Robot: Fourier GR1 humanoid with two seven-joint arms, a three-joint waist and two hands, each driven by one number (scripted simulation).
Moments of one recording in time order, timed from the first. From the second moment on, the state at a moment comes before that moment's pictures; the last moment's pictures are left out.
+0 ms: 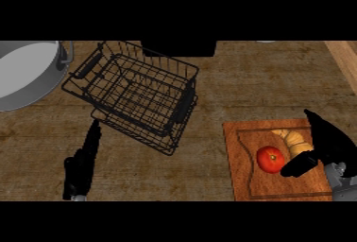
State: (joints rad) left arm 0.08 0.14 -0.14 -1.43 -0.02 0.25 -0.02; right arm -0.21 -0.68 0.40 -1.70 0.36 0.04 1.14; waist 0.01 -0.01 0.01
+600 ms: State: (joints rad) left arm 0.09 0.14 -0.12 -1.45 -0.02 0.23 -0.01; right arm -0.21 -0.63 0.36 -1.60 0.34 0.11 1.12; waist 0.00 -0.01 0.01
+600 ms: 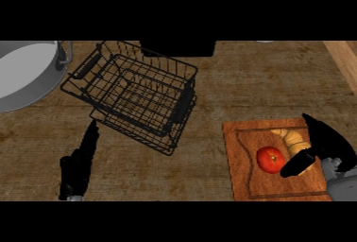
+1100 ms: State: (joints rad) left arm 0.09 0.14 -0.12 -1.47 -0.03 0.23 0.04; right arm -0.17 -0.58 0.30 -1.54 0.37 0.13 1.07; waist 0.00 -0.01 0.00
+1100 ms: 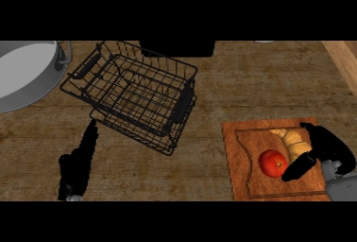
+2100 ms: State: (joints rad) left arm 0.09 0.12 -0.10 -1.45 -0.04 0.21 0.01; right arm -0.21 -0.36 0.57 -1.64 0.75 0.16 1.02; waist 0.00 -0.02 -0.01
